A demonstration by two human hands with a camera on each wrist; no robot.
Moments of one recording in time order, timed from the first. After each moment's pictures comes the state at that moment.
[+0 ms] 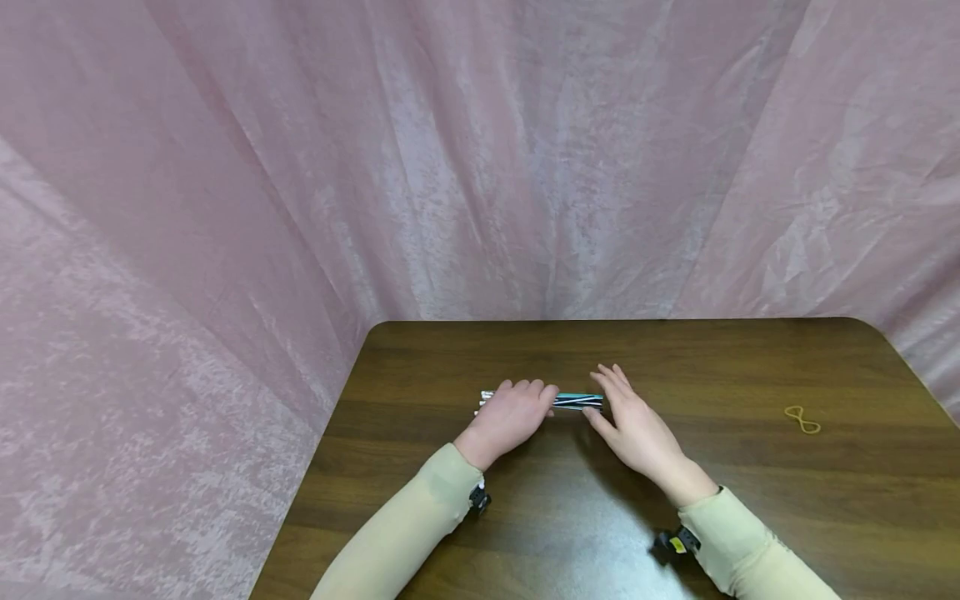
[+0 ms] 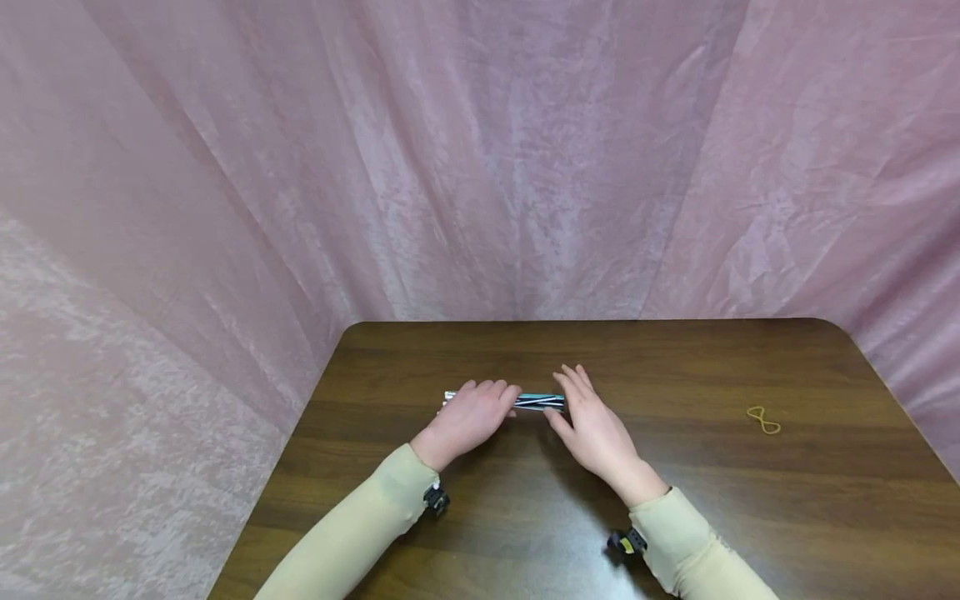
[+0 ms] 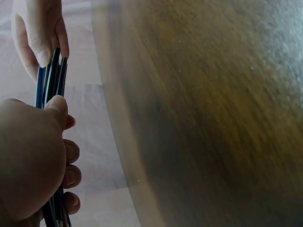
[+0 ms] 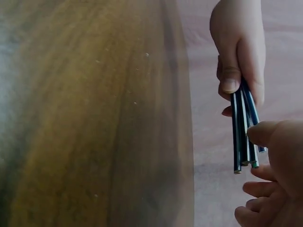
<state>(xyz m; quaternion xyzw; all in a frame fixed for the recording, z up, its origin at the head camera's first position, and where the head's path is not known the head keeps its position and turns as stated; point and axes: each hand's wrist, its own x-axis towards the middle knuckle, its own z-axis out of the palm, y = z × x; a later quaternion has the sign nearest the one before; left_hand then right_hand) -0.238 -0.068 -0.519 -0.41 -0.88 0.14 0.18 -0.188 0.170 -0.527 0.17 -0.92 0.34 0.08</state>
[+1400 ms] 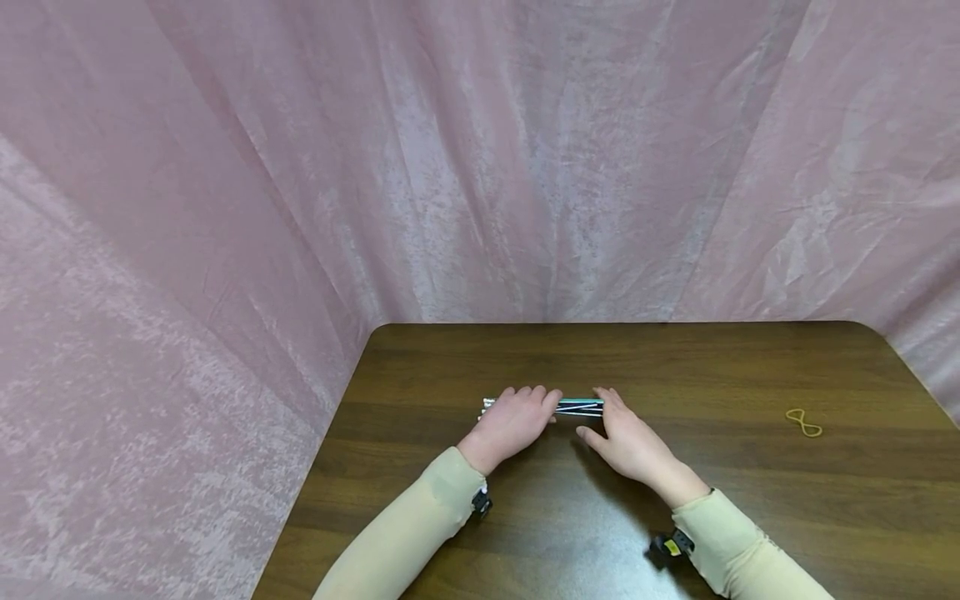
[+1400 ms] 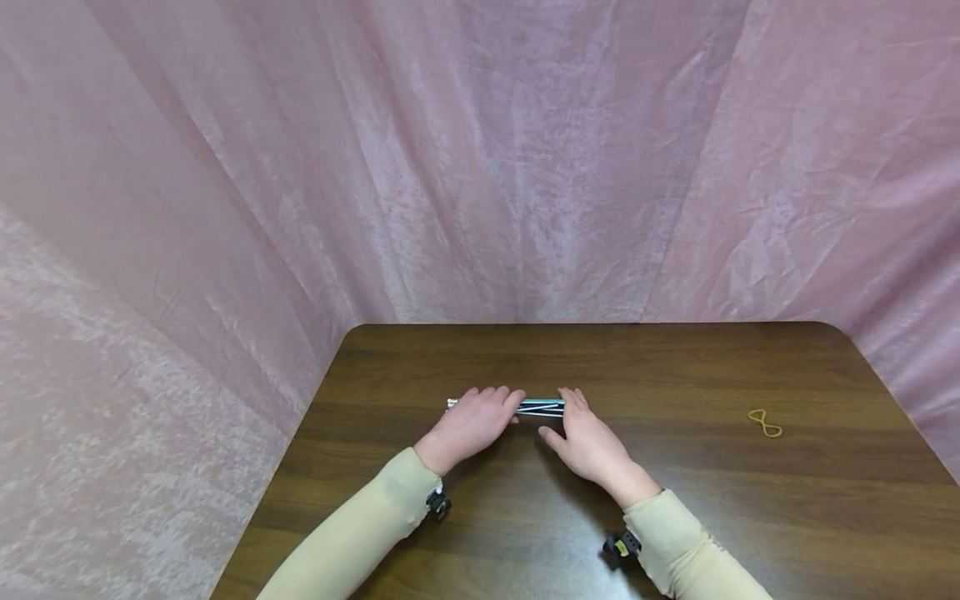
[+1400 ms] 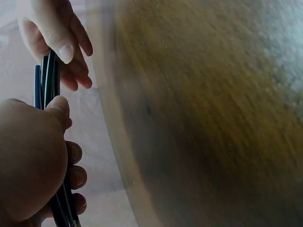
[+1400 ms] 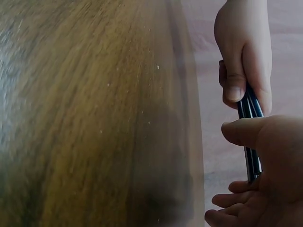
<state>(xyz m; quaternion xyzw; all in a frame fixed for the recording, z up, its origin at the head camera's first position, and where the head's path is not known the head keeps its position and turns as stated) -0.233 -0.065 -0.518 -0.41 -0.88 0.15 0.16 -0.187 0.160 -0.534 0.15 -0.93 0.33 0.01</state>
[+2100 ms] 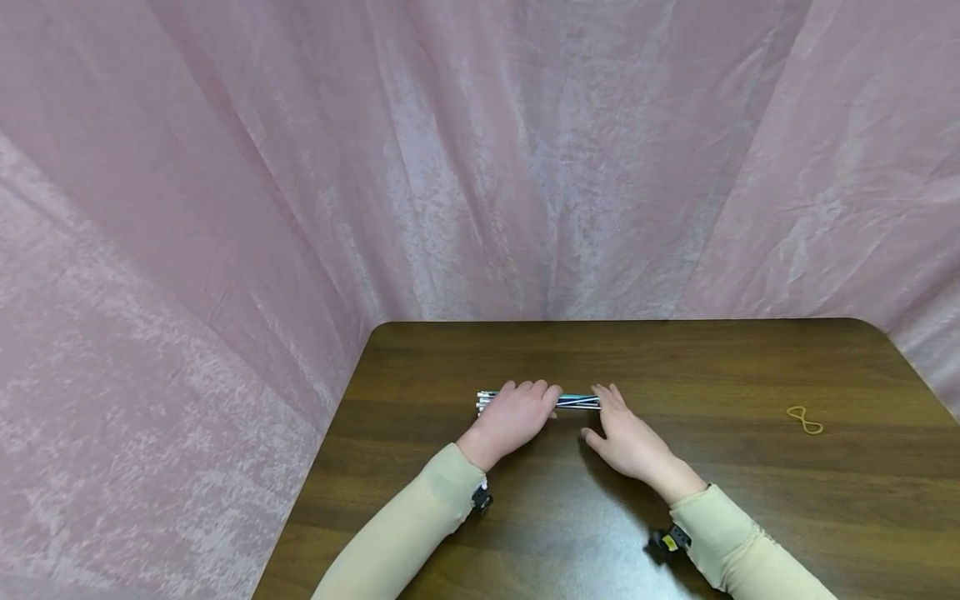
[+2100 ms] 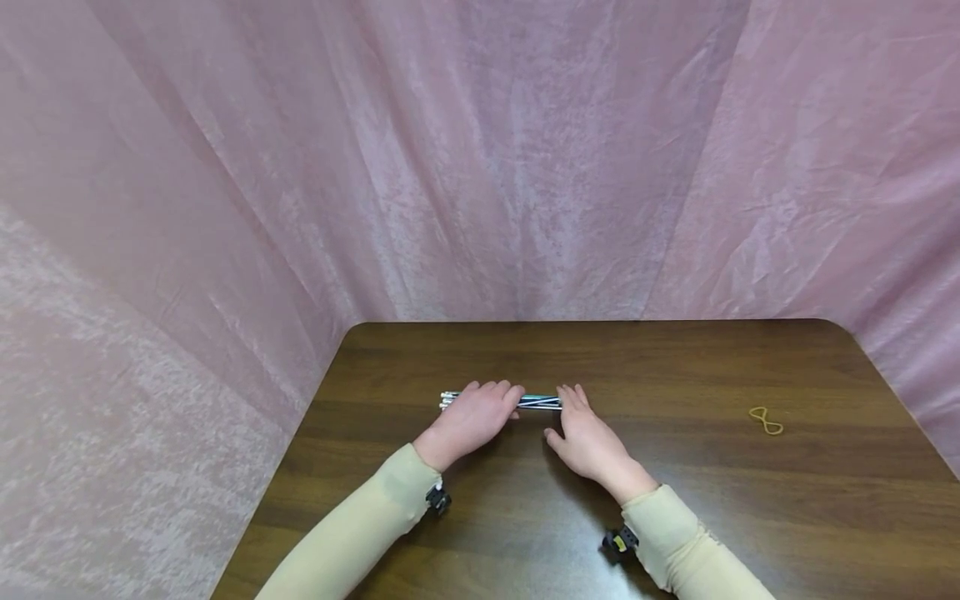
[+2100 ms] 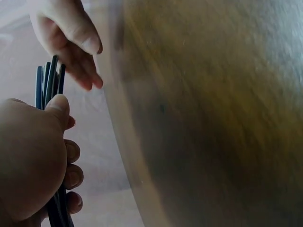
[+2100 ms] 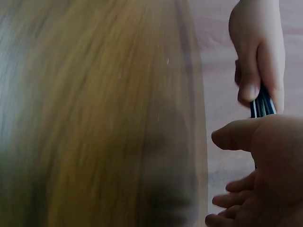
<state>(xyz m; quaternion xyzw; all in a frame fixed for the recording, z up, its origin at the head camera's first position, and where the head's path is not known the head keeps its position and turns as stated) -0.235 -0.065 -0.513 -0.41 -0.88 0.15 0.17 -0.190 0.162 -0.539 0.16 -0.94 0.31 -0.01</state>
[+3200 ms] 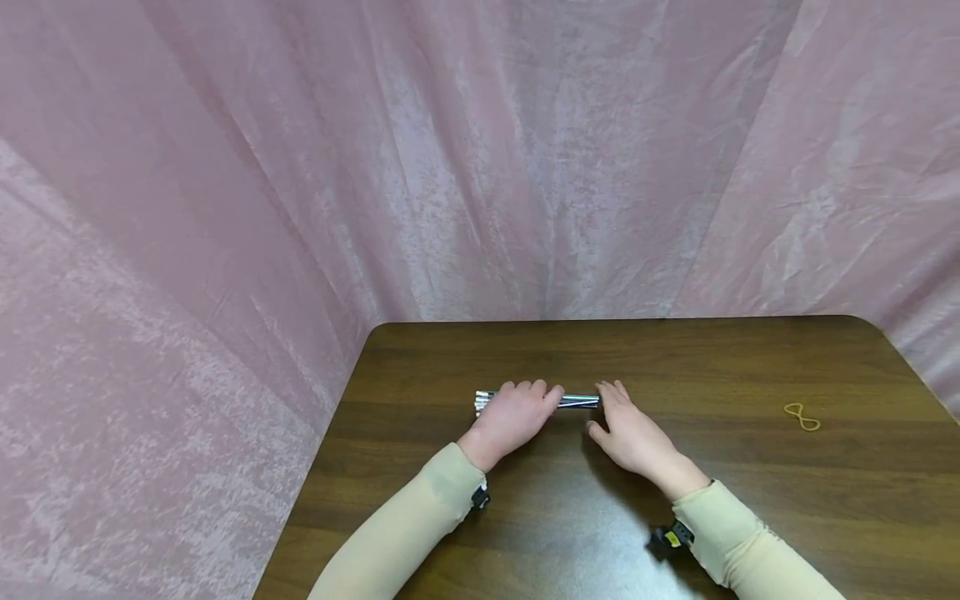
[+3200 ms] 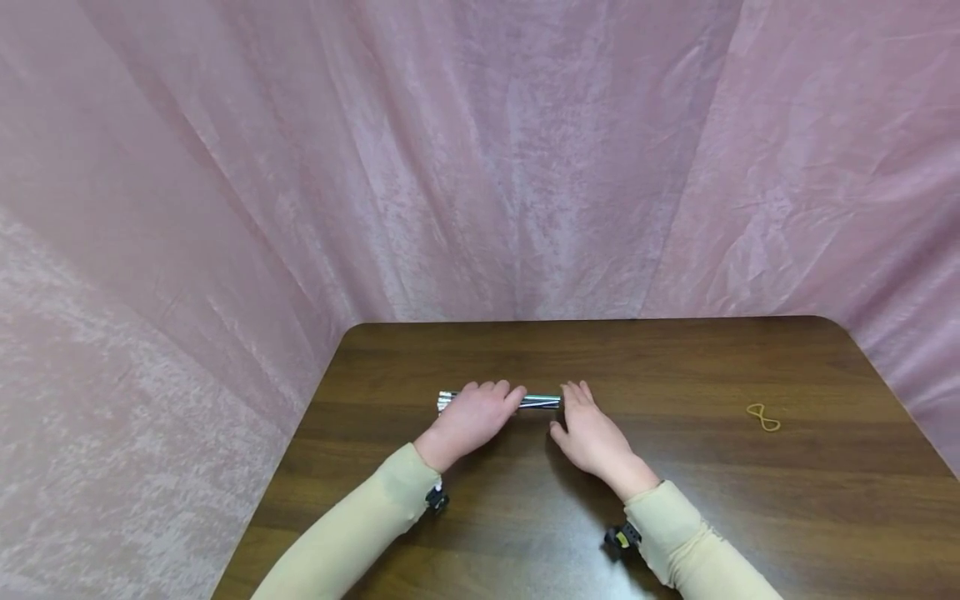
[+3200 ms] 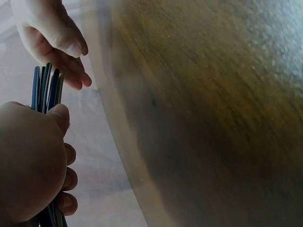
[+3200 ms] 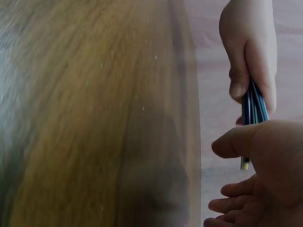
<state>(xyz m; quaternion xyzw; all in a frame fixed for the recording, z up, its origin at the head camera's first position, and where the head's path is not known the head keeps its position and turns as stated) -0.232 -0.067 -0.513 -0.42 -0.87 0.20 0.17 -0.181 0.163 -0.526 0.13 -0.95 0.30 0.00</state>
